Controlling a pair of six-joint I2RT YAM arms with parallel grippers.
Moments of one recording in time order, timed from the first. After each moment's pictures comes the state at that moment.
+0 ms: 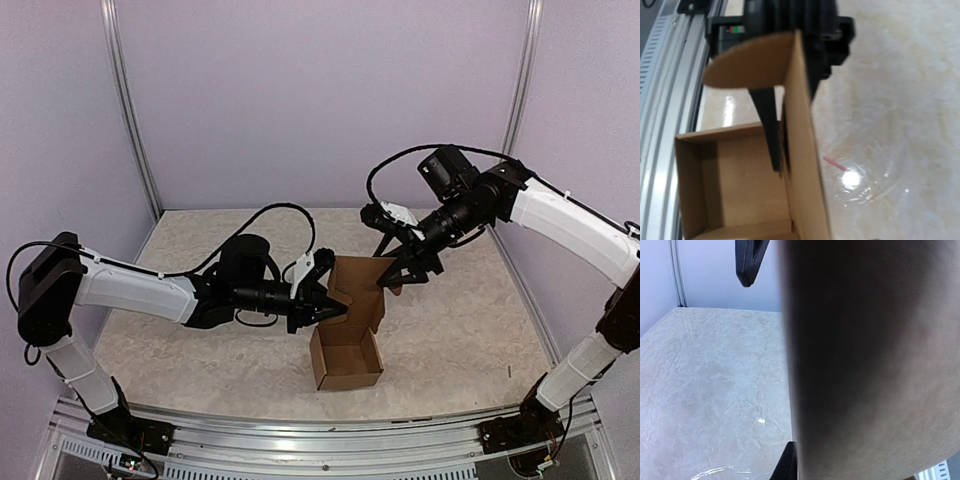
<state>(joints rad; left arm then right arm) -0.91 1.67 0.89 0.48 0.57 0.09 0.67 1.52 1.52 -0.97 -0.64 -0.75</state>
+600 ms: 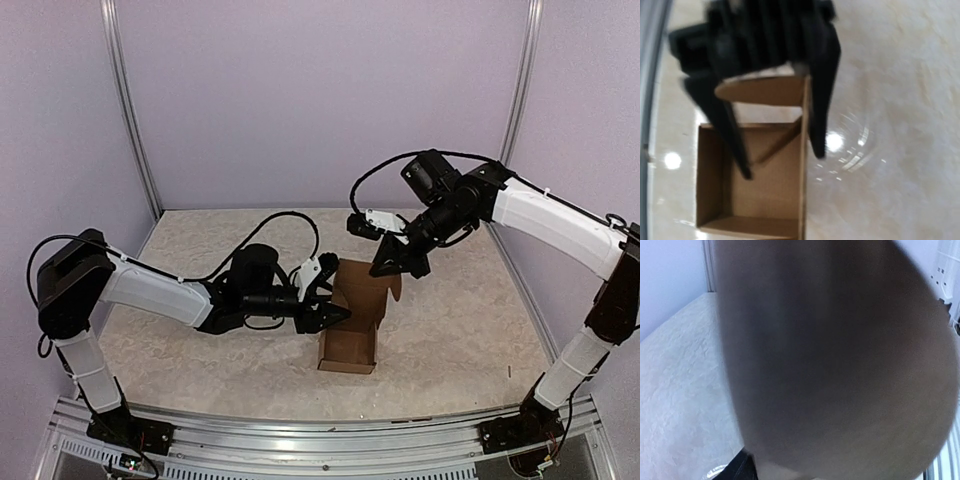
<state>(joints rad) -0.91 1.78 0.90 0.57 0.43 0.11 0.71 1.61 1.56 -0.96 -0.46 -0.71</state>
